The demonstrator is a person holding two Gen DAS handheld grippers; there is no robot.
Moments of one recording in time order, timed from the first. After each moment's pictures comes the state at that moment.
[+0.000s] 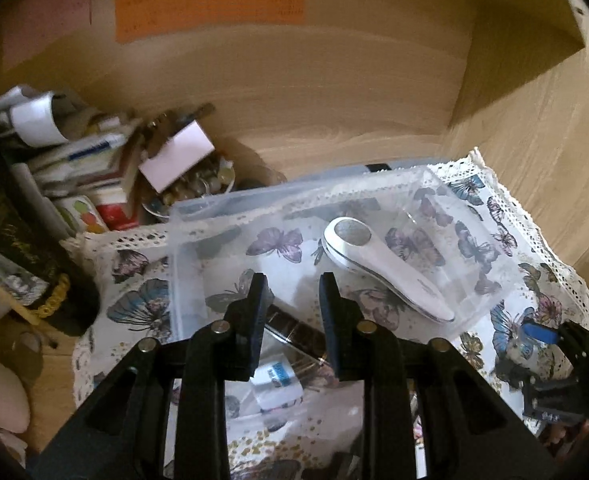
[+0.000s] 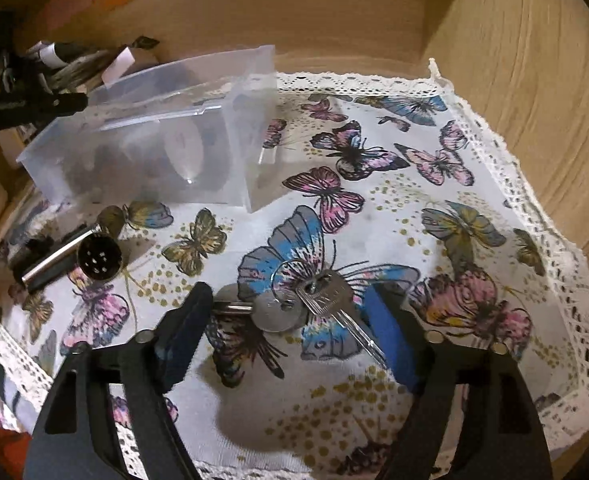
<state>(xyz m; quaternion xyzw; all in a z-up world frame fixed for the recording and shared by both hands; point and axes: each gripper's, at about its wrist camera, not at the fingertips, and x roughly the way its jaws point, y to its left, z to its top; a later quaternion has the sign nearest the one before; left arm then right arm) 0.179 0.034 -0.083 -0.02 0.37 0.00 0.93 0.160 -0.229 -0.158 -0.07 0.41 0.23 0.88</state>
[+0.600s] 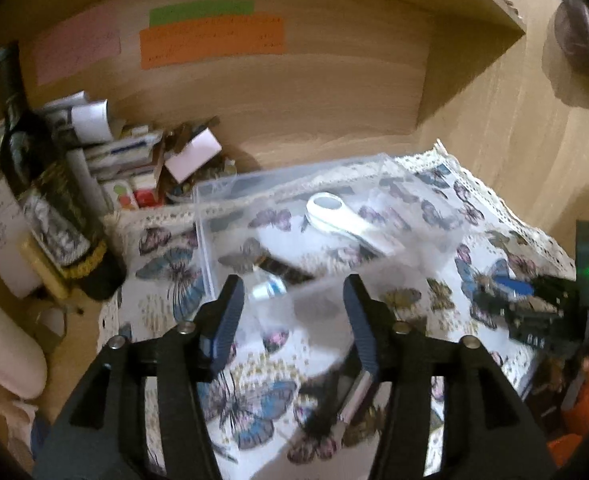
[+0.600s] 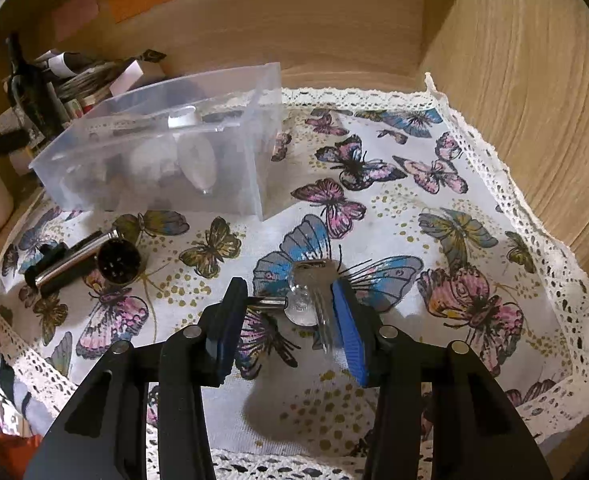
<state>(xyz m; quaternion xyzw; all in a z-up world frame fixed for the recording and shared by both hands) 0.092 0.028 -0.076 0.00 0.34 -0.02 0.94 0.148 -0.229 -0.146 -0.06 0.39 0.22 0.89</state>
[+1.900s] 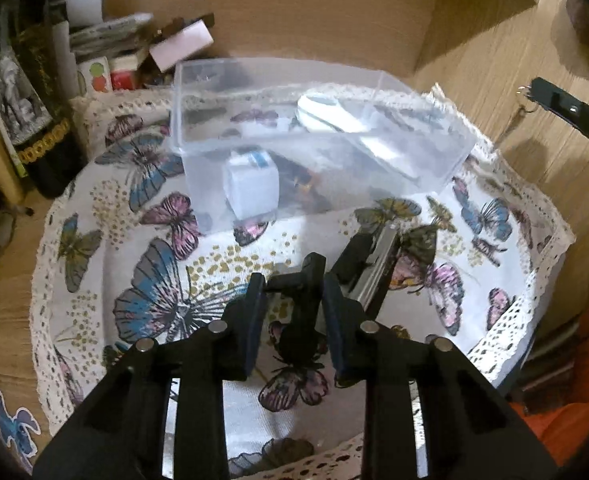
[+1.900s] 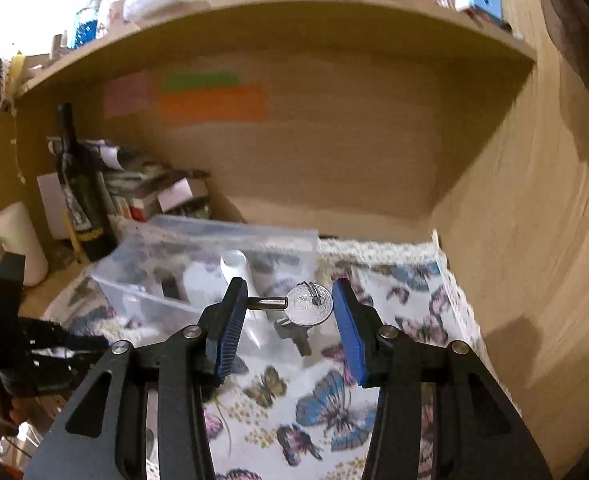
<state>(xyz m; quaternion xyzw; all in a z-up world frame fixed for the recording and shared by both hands) 0.074 0.033 -0.144 -0.06 0.41 -0.05 0.91 0.133 -0.196 -0.037 -0.08 0.22 0.26 0.94</state>
